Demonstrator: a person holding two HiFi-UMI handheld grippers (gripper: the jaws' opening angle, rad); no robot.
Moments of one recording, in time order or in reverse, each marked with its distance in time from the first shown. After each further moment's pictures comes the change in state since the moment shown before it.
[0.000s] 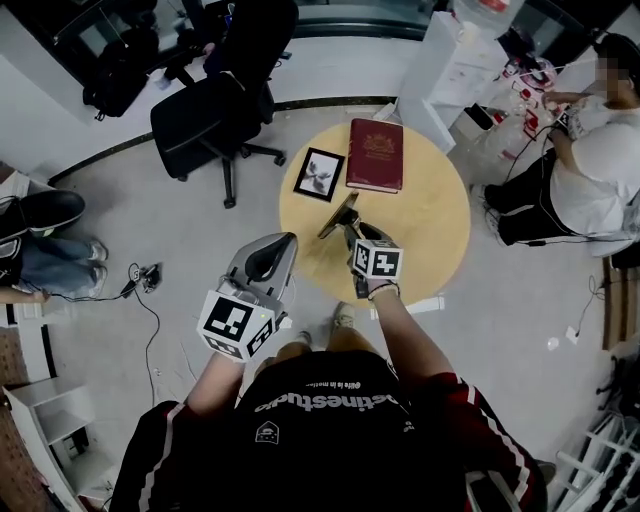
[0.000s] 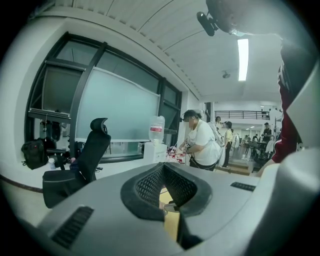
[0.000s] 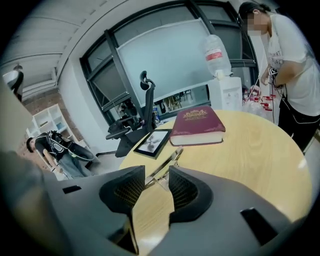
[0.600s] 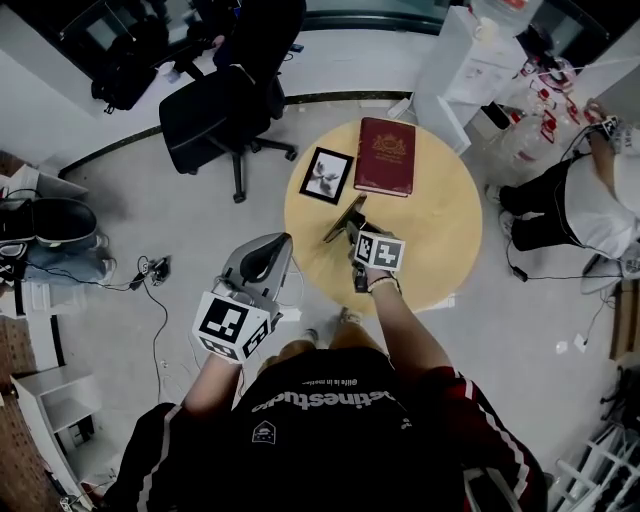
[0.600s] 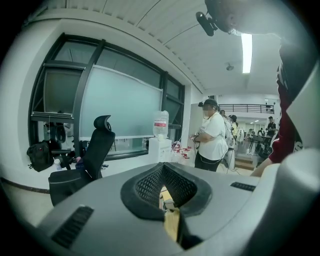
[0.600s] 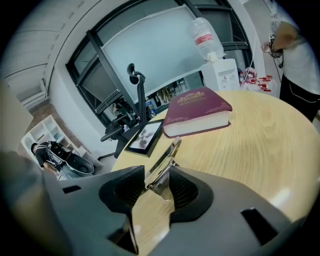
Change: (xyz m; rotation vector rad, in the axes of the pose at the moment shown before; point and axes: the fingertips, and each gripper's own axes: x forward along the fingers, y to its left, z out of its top) left arm 0.019 0.021 -0.010 0.023 0.062 0.052; right arm 0.053 -0.018 -0.010 0.130 0.074 0.025
